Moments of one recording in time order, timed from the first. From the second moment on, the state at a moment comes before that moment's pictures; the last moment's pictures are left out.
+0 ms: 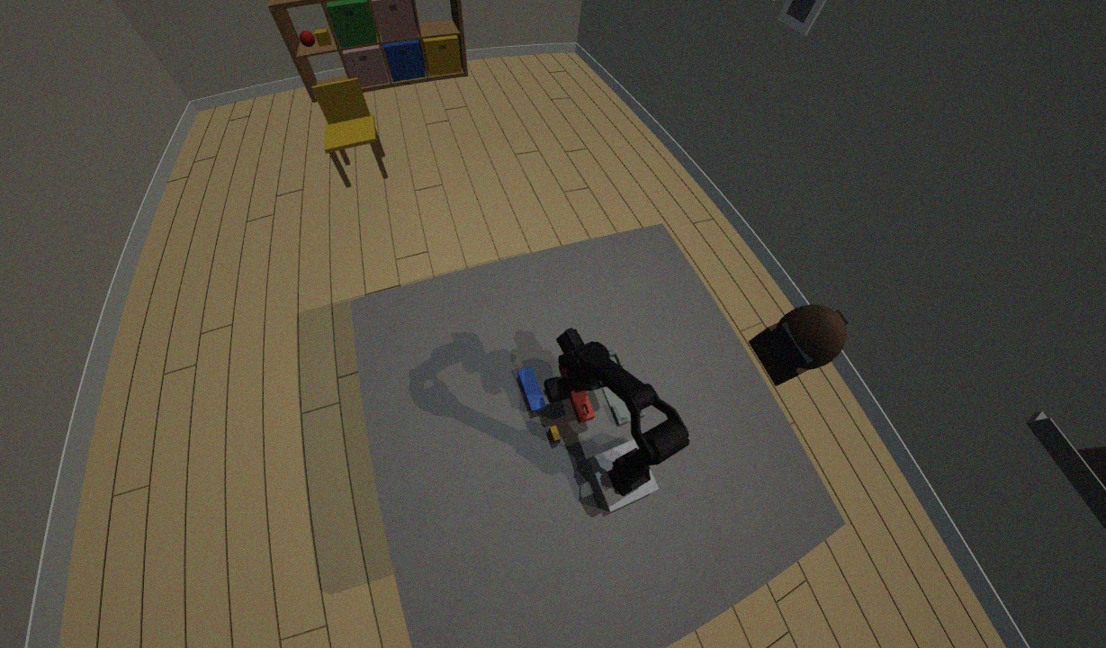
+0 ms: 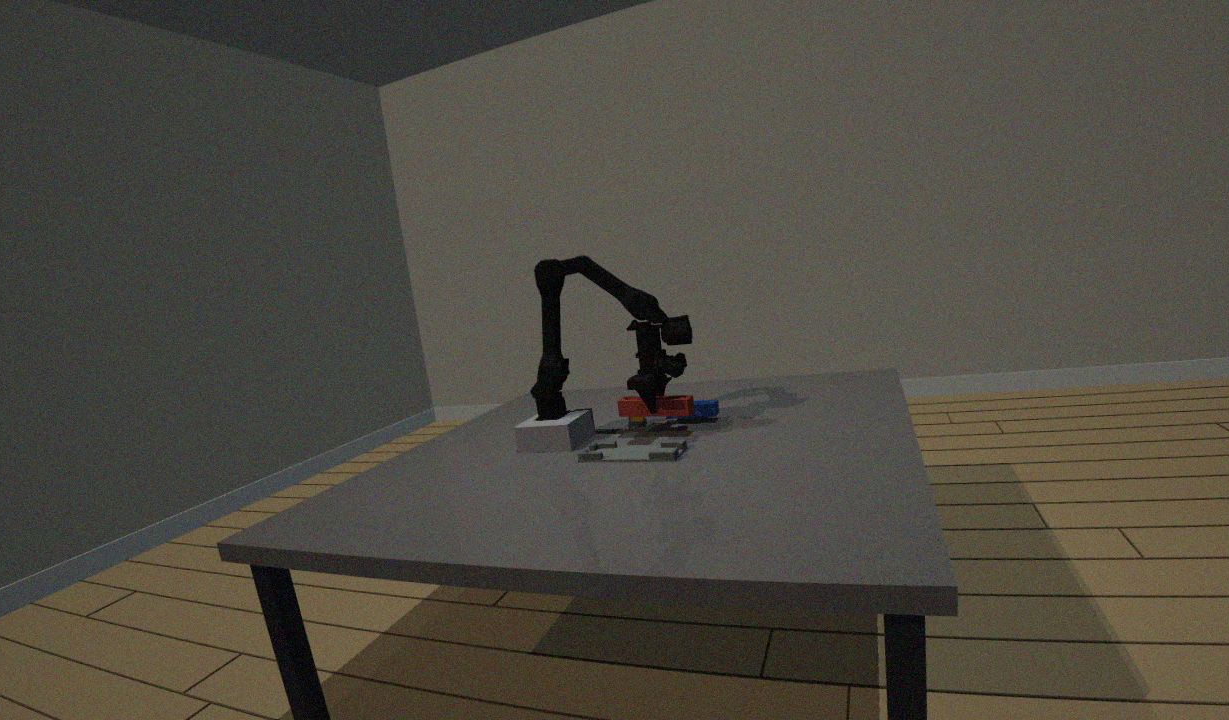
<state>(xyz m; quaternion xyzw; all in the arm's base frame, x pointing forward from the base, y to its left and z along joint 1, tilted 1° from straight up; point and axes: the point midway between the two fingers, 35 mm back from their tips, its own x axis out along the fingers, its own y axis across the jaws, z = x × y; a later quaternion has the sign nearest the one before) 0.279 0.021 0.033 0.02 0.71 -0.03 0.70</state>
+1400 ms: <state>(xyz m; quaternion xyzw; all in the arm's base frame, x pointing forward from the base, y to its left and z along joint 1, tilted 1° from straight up) 0.278 -0.026 0.090 0.04 0.70 -0.04 0.71</state>
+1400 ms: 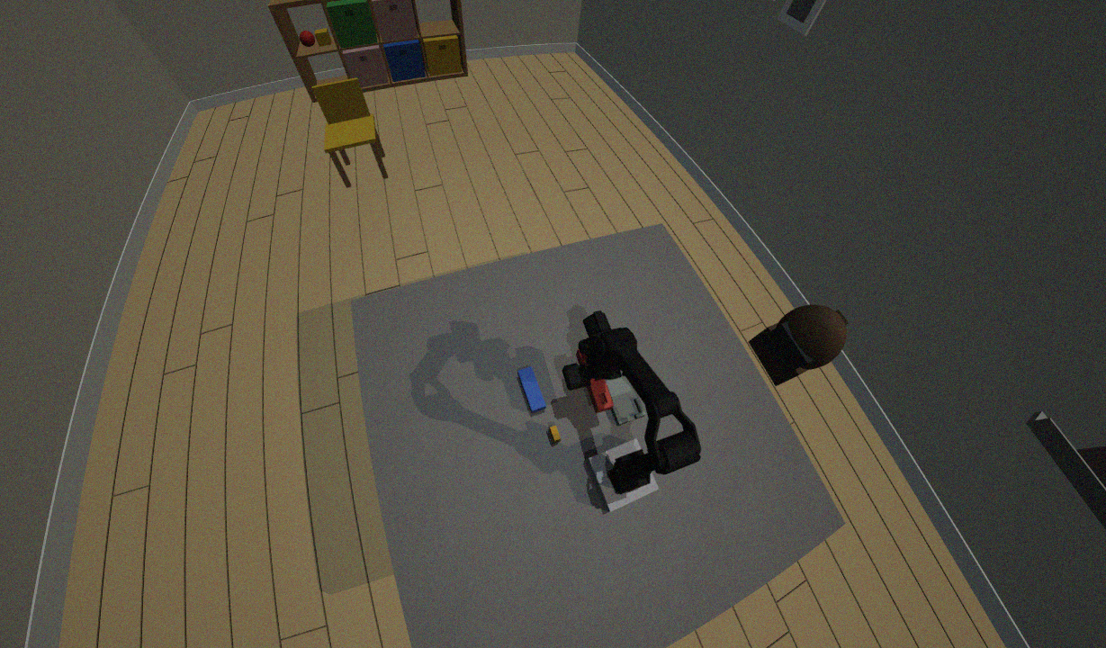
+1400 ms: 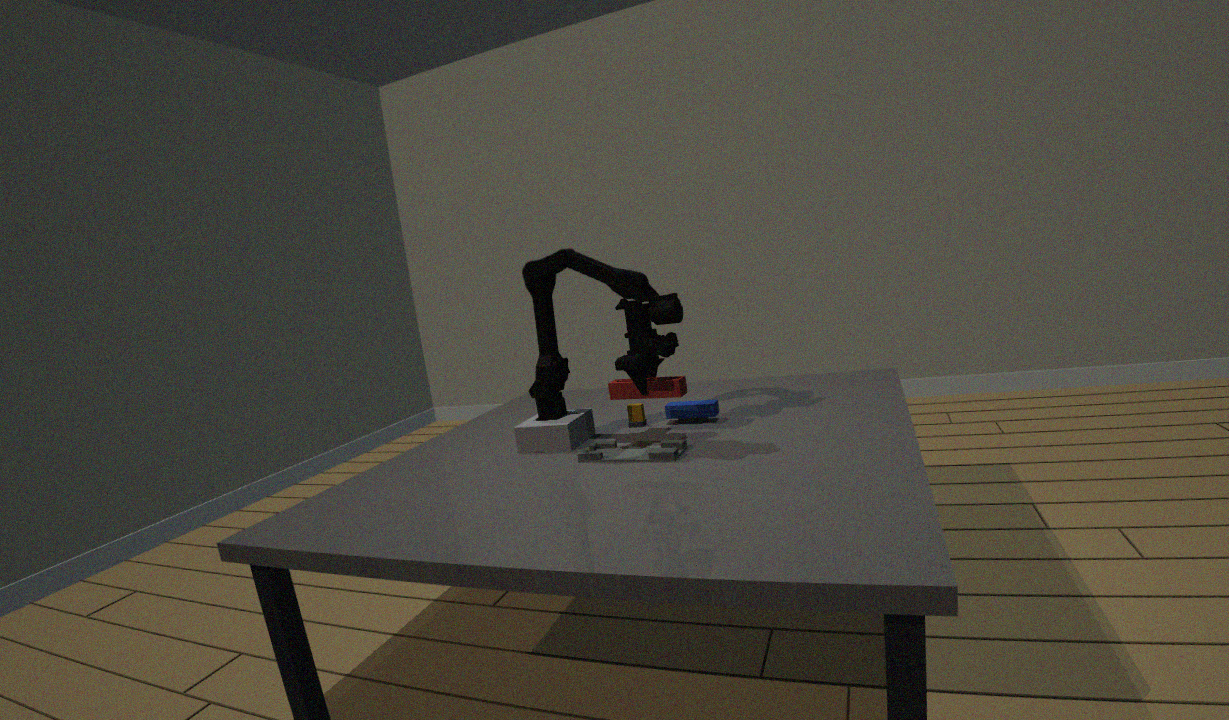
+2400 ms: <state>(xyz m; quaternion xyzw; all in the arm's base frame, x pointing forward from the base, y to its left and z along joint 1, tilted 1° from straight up) 0.260 -0.114 0.051 0.05 0.70 -0.06 0.71</state>
